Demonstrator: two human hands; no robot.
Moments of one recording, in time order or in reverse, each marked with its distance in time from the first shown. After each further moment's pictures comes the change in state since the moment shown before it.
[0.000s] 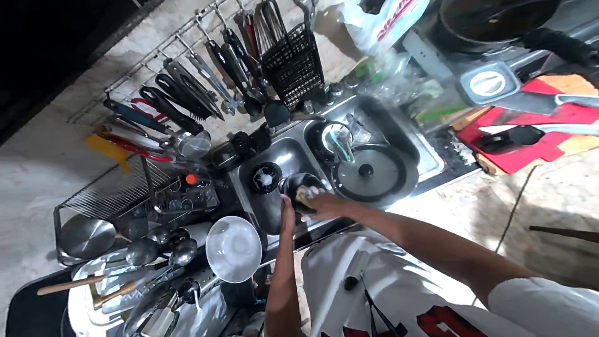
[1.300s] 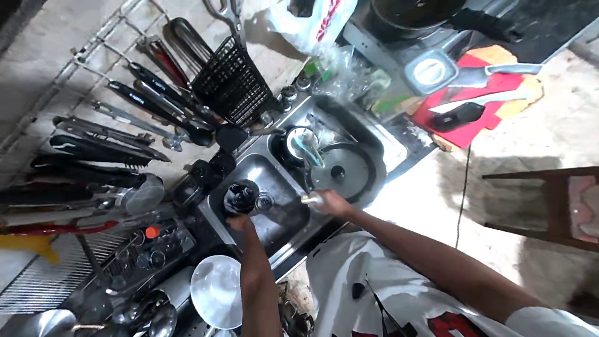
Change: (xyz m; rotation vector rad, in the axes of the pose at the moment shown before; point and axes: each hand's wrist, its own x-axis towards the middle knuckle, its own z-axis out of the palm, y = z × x) left_hand 0.188 -0.033 -0.054 0.712 0.670 -0.281; right_hand -0.034 0.100 0.009 0.491 0.420 0.374
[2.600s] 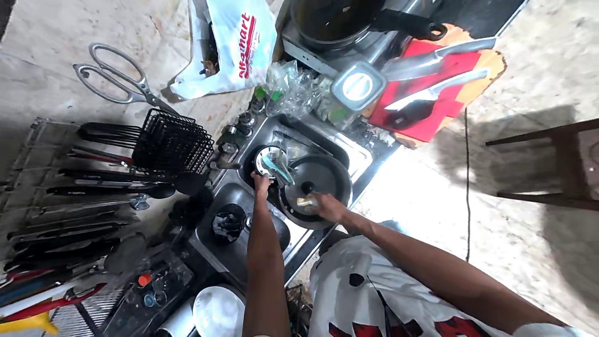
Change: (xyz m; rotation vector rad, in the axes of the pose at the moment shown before) left_hand -0.153 0.226 0.116 -0.335 -0.731 0.506; right_hand -0.031 0.076 -0.079 0.233 0.035 0.098
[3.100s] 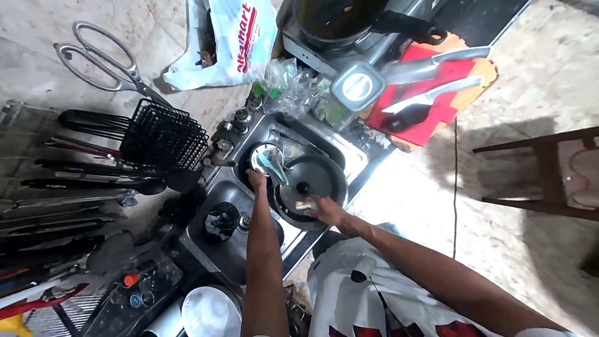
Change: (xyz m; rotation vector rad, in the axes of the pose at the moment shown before) left_hand 0.002 0.027 0.022 0.450 0.307 -0.035; right_hand -0.009 0.008 0.001 -0.052 -0.029 0.039
